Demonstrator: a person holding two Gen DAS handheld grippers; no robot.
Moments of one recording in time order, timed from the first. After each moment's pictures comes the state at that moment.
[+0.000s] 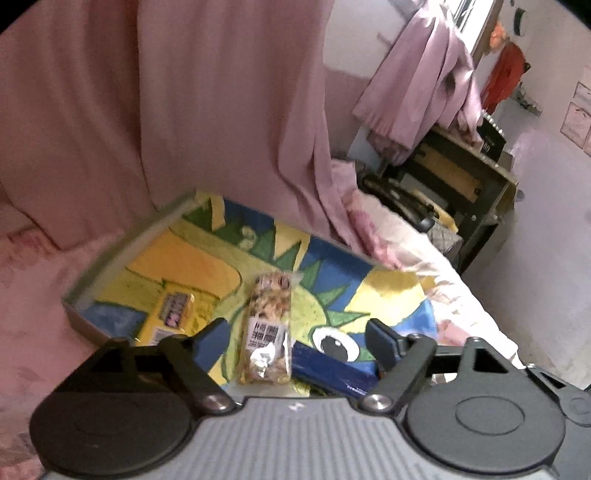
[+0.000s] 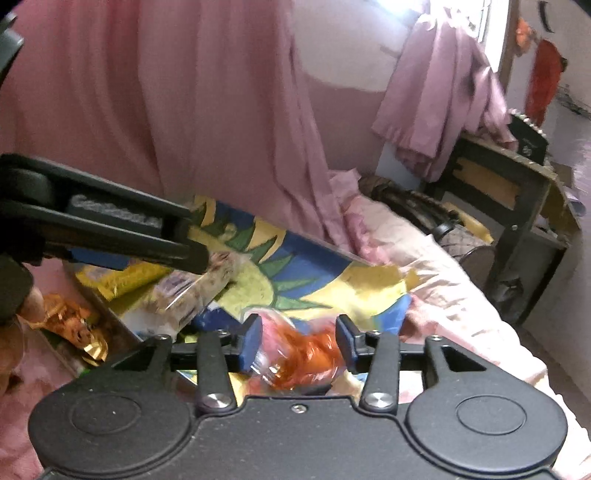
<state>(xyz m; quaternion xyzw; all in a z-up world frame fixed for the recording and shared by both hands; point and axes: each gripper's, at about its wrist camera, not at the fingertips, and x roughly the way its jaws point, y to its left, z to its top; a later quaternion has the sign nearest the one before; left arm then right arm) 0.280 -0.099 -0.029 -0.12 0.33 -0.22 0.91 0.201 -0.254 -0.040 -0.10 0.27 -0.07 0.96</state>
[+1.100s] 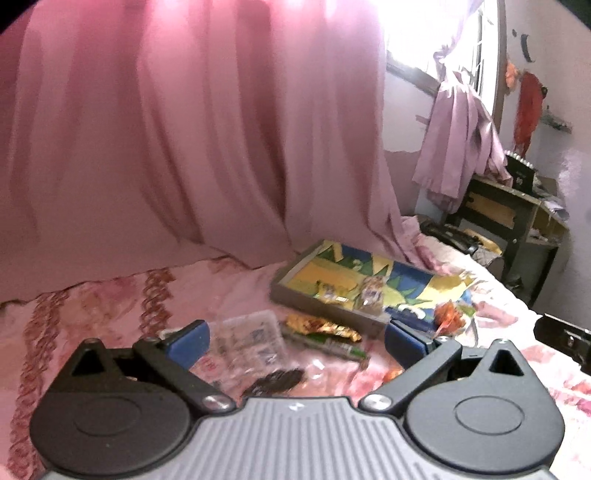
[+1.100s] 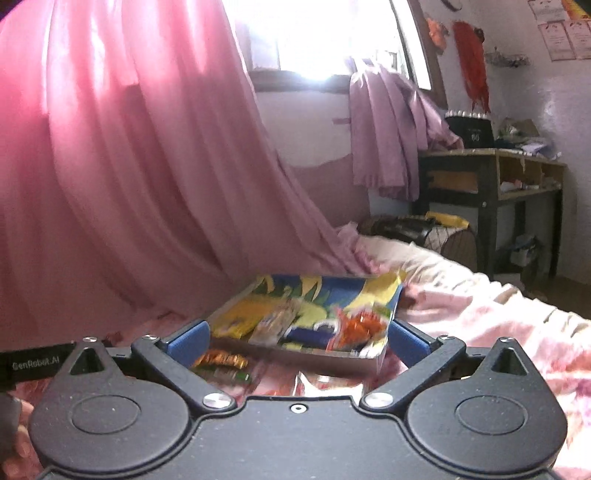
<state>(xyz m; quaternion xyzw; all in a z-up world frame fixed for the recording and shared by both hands) 0.047 0.009 0.017 -0.07 0.23 -0.06 0.97 -0.018 -0.231 0.034 0.08 0.16 -0.03 0.98</state>
